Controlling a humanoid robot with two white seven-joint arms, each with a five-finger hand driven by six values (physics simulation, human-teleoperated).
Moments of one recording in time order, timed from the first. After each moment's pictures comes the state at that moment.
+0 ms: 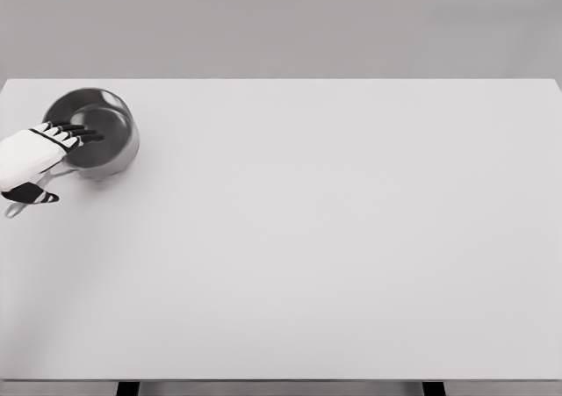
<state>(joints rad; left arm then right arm) -0.17 0.73 0.02 -1.45 -0.65 -0.61 -0.39 0.06 0.00 -0.08 0.05 -0.27 -0.07 0.21</state>
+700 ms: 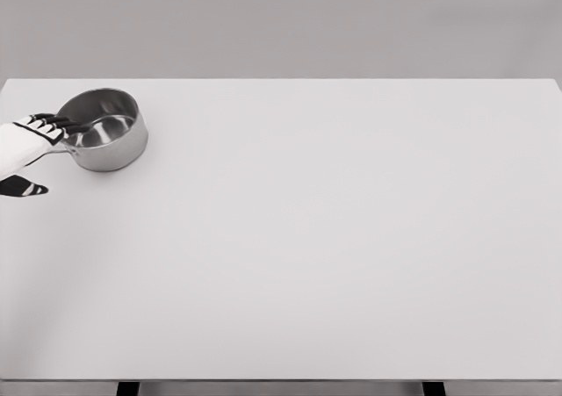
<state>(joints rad) -0.18 0.73 0.05 -1.41 -0.65 -0.61 -0.39 0.06 0.00 -0.08 0.05 -0.27 -0.07 0.21</state>
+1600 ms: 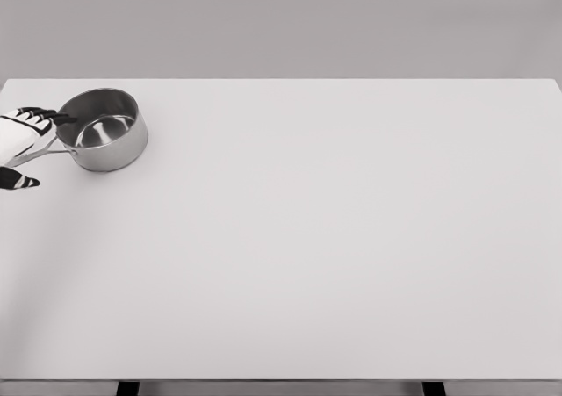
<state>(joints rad) -0.24 0.72 0.05 -1.33 -0.65 -0.61 -0.39 0.06 0.00 -0.08 0.05 -0.27 -0.07 0.21</state>
